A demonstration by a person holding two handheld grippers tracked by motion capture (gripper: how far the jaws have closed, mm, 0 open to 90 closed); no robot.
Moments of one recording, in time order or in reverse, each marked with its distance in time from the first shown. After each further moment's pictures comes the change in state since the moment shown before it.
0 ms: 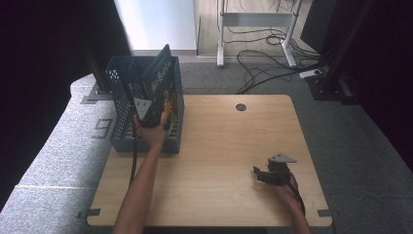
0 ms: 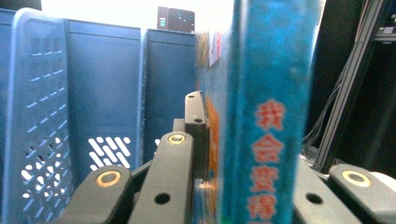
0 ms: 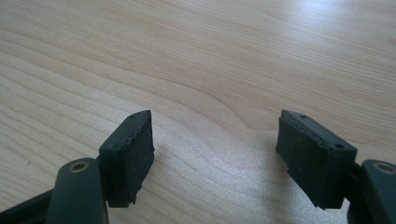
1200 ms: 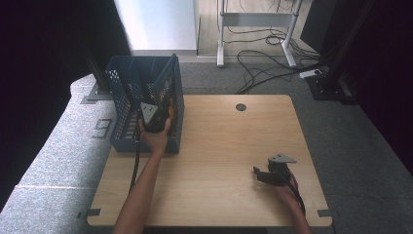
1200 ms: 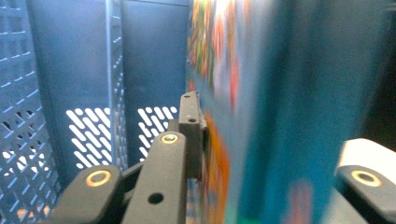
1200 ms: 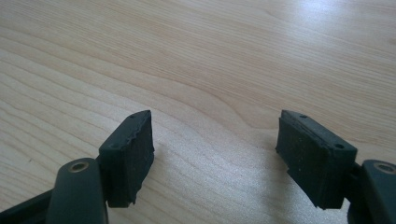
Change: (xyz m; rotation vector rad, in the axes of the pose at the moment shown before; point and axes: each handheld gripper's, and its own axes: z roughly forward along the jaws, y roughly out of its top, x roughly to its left) left arm -0.012 -0.023 -0.003 0.089 -0.059 0.055; right arm 0.001 -0.001 -0.001 0.001 0.001 -0.008
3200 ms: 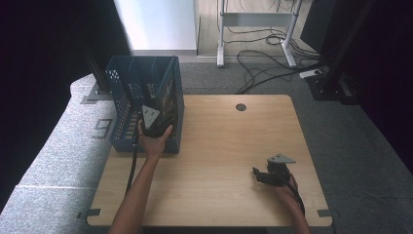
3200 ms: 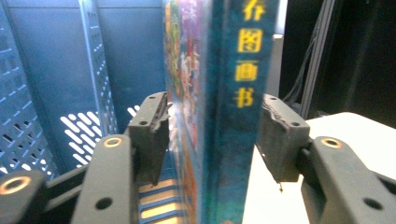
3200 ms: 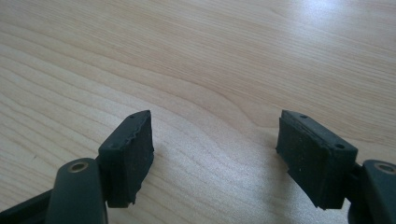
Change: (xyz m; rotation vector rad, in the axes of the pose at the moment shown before) left arm -0.006 0.007 -0.019 0.039 -0.062 0.088; right arm 0.002 0.000 0.000 0.006 0.007 -0.002
